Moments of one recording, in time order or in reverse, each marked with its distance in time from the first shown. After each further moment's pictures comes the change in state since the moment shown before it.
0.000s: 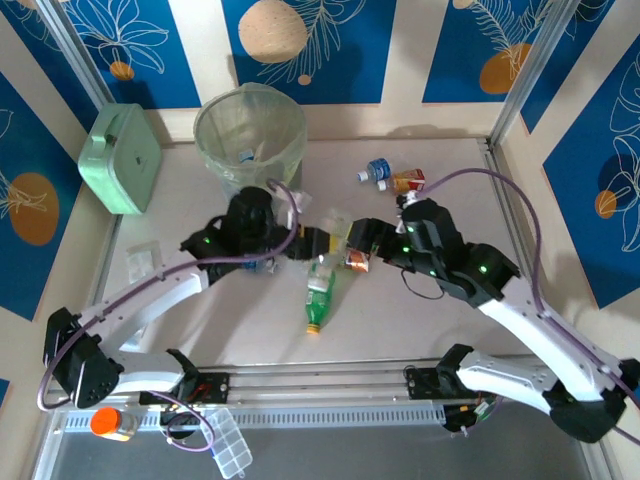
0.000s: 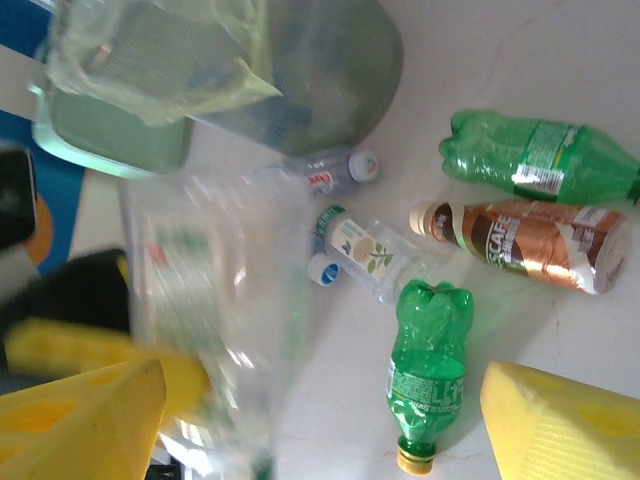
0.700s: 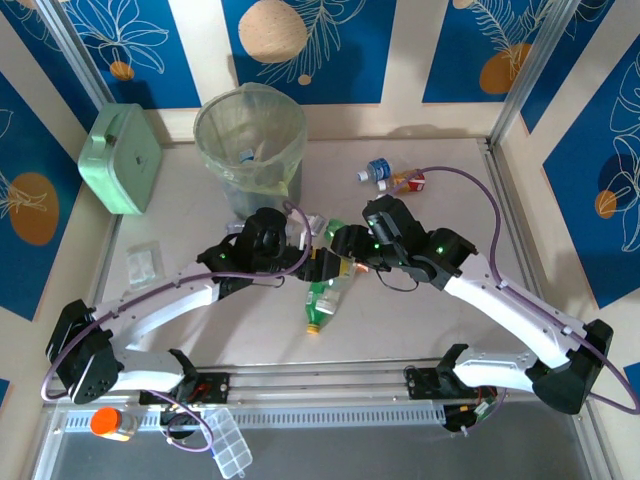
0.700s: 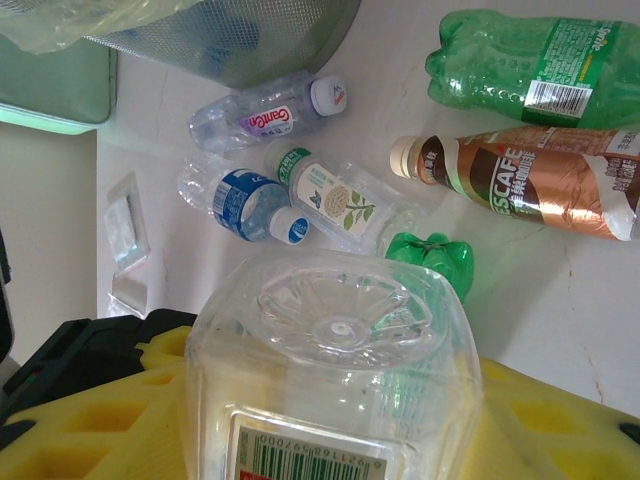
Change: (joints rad) left arm -0.144 0.016 -0.180 0.172 0.026 -0.065; right arm 0.057 0.226 0.036 -0.012 -0.022 0.075
